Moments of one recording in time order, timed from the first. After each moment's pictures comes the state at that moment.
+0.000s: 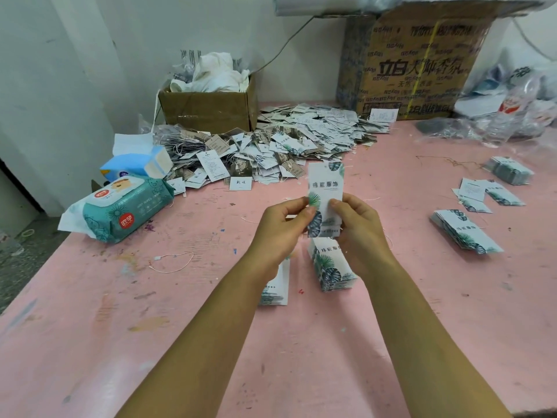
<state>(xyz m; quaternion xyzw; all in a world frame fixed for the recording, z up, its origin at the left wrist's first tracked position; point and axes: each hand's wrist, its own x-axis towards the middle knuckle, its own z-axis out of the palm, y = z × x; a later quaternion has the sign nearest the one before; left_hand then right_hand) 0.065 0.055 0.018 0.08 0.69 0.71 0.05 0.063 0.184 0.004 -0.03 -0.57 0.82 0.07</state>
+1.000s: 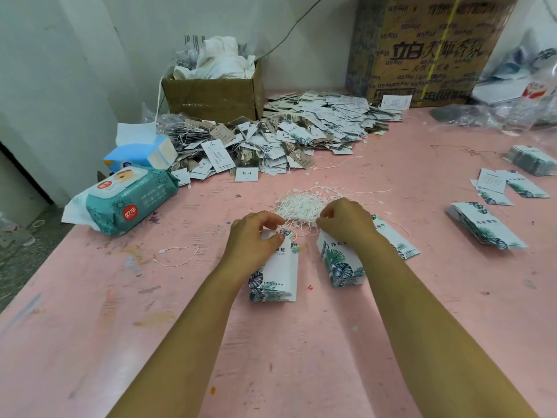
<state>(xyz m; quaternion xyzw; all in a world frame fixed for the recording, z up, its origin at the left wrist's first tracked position) 0.053 0.004 -0.020 0.05 0.88 0.46 -0.03 0.007 0.184 -0.024 -0.05 -0.97 0.23 -0.01</state>
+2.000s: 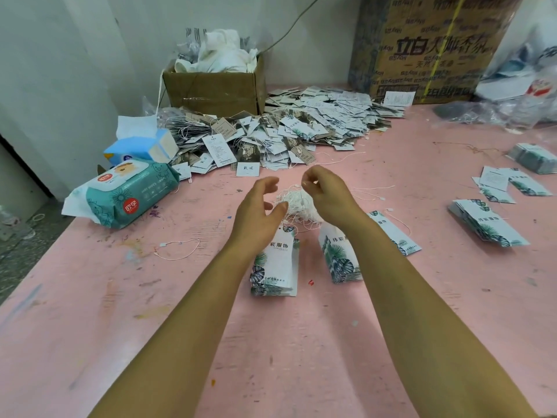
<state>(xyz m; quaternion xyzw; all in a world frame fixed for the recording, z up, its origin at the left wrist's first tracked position) 0.034 0.013 -0.015 0.07 0.84 0.53 -0.09 -0.009 0.159 -0.008 0.10 -0.90 0.42 0.10</state>
